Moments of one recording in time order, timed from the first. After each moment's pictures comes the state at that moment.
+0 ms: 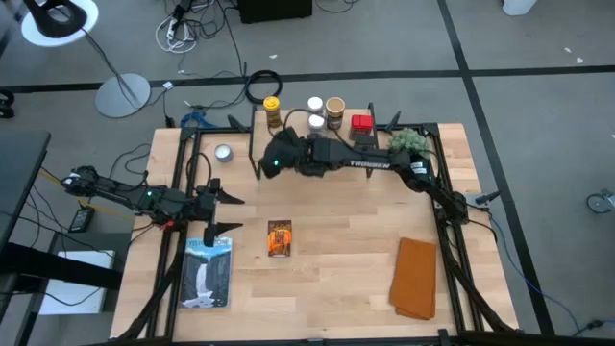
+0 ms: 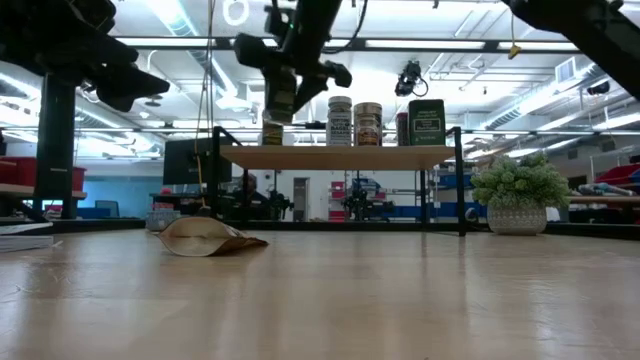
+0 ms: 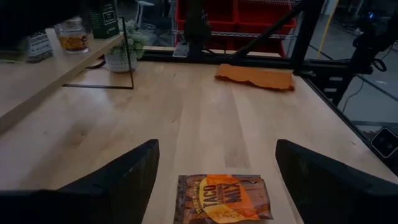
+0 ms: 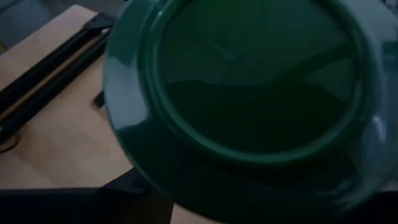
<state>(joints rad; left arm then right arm) -0.30 0.33 0.24 -0.12 -0.29 -0.14 -0.09 2.26 2.31 -0.97 0.65 0.73</state>
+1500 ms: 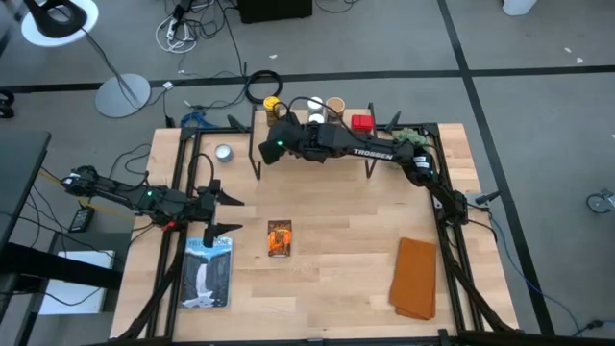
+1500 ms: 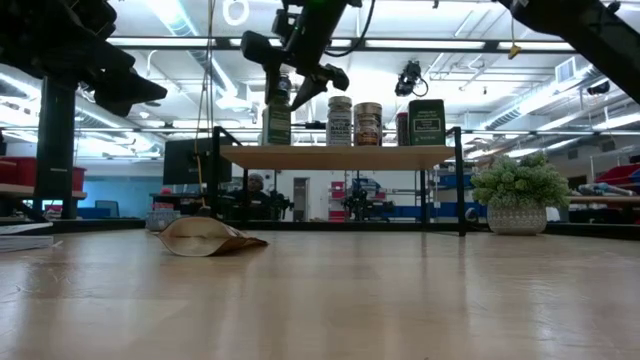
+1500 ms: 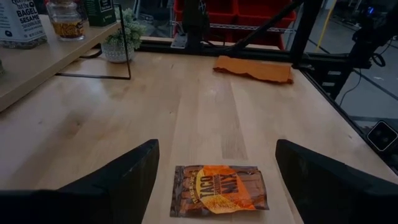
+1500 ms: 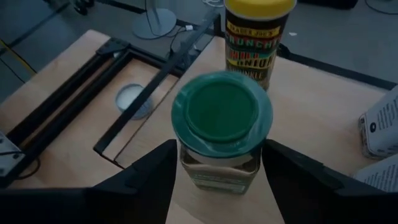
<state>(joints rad) -0.30 0.33 0.24 -0.16 -0.28 -0.17 -0.18 2.23 2.31 -0.88 0.55 0.68</state>
